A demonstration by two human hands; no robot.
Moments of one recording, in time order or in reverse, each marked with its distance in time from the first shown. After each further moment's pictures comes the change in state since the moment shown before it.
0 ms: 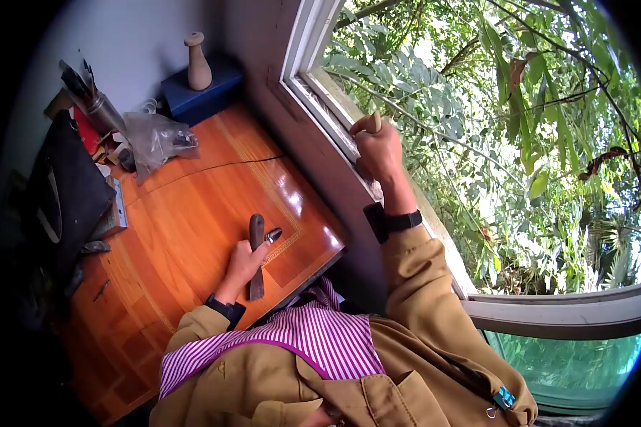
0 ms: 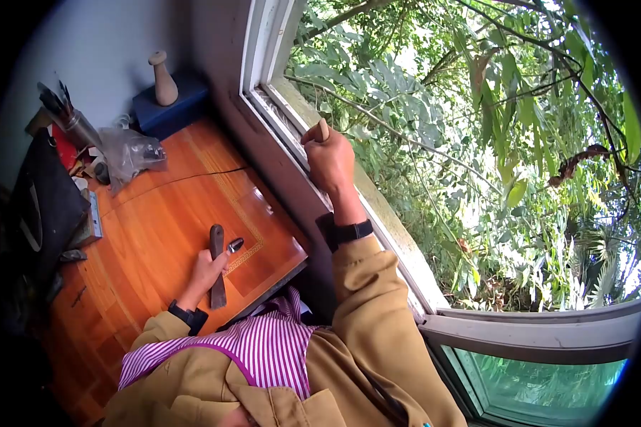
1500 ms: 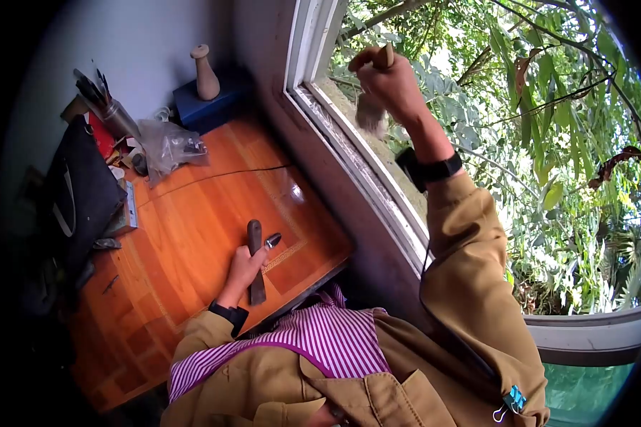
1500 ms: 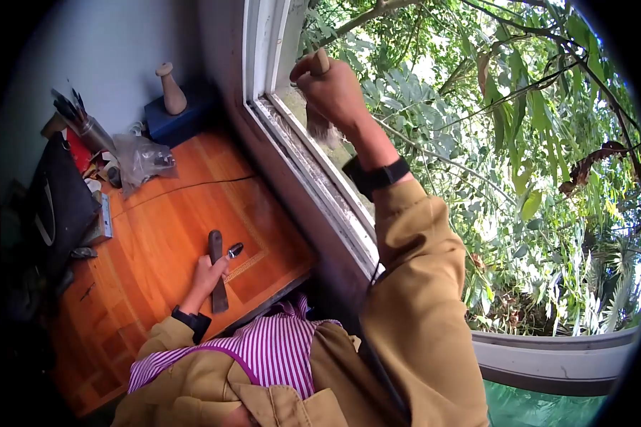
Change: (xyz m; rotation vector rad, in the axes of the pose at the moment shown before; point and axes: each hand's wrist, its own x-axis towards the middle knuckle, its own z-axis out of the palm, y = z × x) left_hand -0.004 0.015 0.005 0.017 0.111 -0.048; right_hand 0.081 -0.068 -0.038 0.172 -0.194 -0.548
